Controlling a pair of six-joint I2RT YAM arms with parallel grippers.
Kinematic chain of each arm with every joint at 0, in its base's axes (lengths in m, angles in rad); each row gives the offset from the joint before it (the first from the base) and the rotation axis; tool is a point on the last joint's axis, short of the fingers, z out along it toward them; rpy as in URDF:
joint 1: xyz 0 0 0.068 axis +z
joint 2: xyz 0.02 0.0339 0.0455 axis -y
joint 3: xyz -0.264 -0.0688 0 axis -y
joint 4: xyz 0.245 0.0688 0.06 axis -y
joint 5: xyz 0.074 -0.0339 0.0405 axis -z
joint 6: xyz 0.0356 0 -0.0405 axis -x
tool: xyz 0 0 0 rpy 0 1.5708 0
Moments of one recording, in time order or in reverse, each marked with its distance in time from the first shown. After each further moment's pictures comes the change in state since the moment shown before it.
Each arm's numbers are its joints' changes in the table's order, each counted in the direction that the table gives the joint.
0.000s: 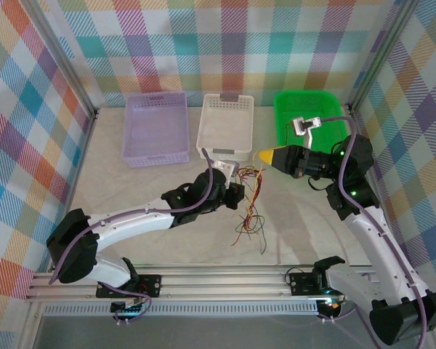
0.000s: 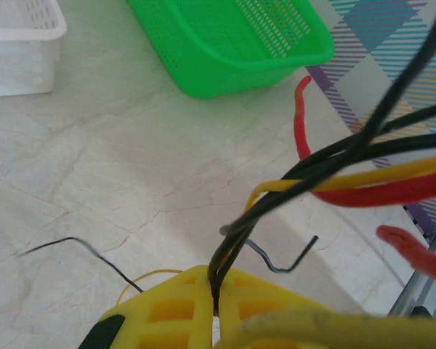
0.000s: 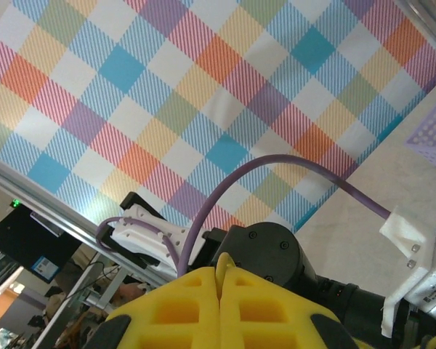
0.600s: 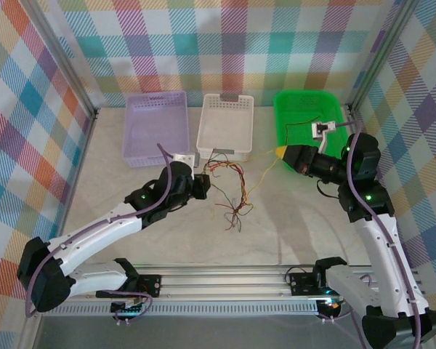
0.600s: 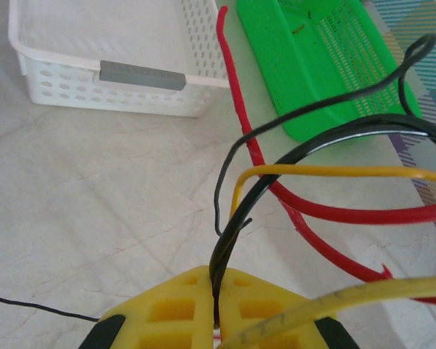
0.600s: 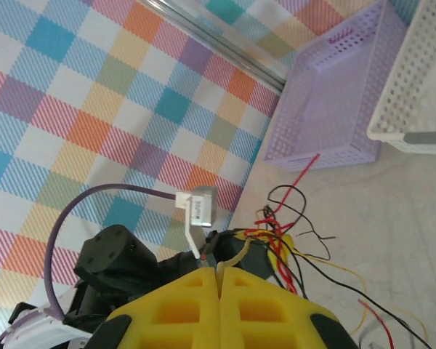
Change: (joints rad) left arm 0.200 0.270 -0.076 -0.252 -0.061 0.050; right arm -0.144 0.050 0.077 -0.510 0.268 0.173
